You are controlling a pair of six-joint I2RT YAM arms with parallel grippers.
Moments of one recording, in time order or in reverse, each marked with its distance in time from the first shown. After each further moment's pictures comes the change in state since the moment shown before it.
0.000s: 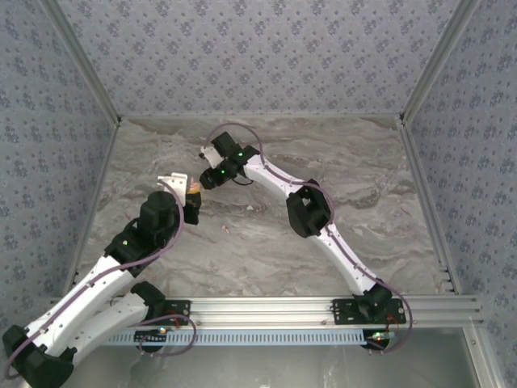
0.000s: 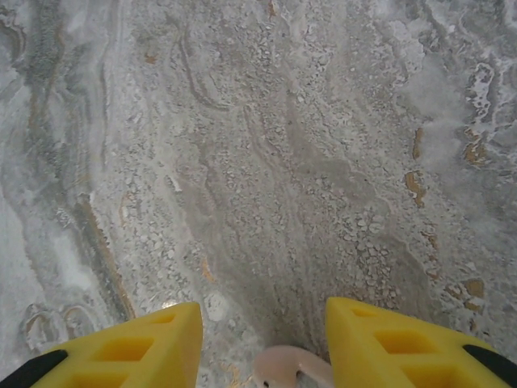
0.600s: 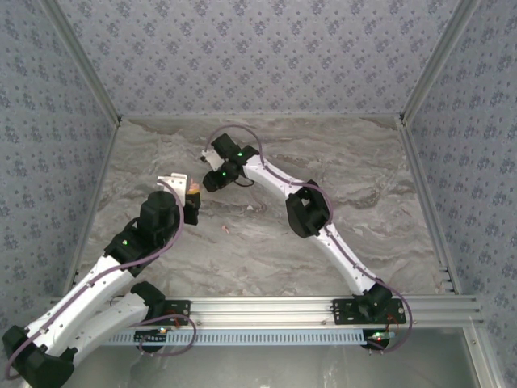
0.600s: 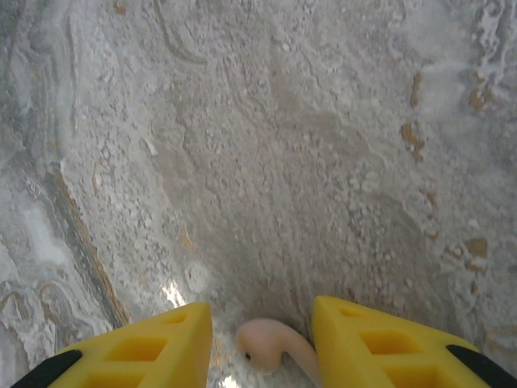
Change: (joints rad) left arm 0.008 0.001 0.000 -0.016 0.000 0.000; right arm 0.003 0.002 0.008 -0.098 0.026 -0.028
